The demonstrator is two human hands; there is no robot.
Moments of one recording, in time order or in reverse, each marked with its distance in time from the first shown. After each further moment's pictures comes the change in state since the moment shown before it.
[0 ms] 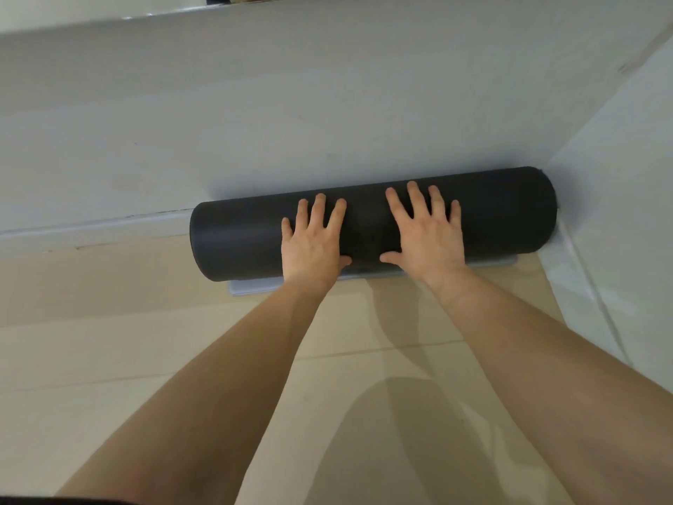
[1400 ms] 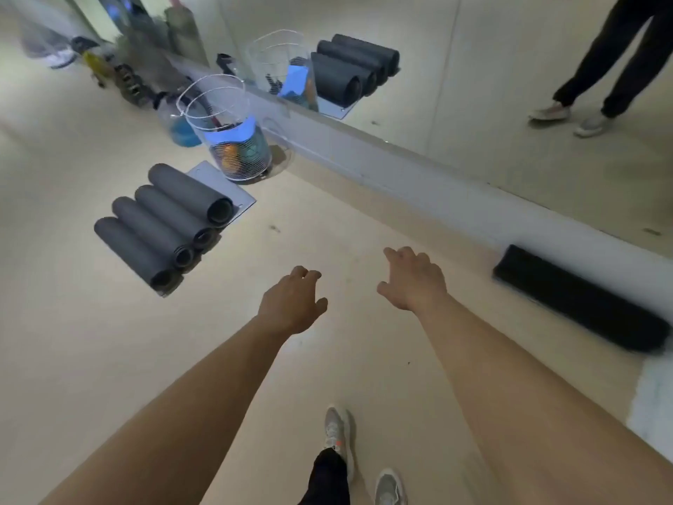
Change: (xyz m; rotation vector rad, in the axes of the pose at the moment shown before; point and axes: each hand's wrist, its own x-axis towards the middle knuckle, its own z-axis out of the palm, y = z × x) left_hand -0.936 -0.341 -0.671 -0.325 -0.213 -0.741; right_hand -0.678 -0.477 -0.723 0.068 -0.347 -0.706
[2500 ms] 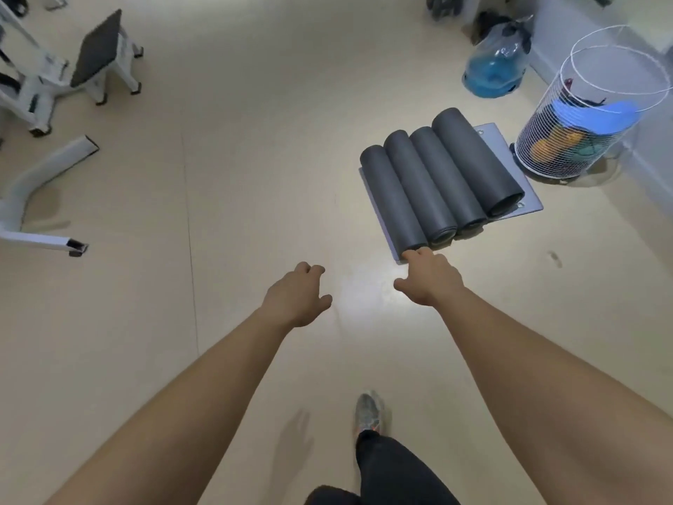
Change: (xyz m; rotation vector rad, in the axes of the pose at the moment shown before) left_hand -0.141 -0.939 -0.033 -0.332 -0.056 -0.582; right_hand 0.165 -0.951 0.205 -0.195 -0.240 -0.480
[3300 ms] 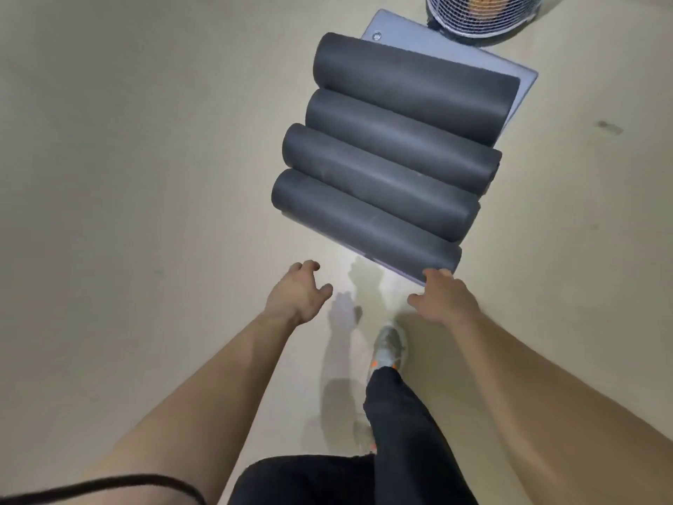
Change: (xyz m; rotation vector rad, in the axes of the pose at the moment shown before) left_hand 0.708 0.024 -0.063 0.273 -0.325 0.292; right_hand 0.534 0.046 0.077 0.720 -0.139 0.717
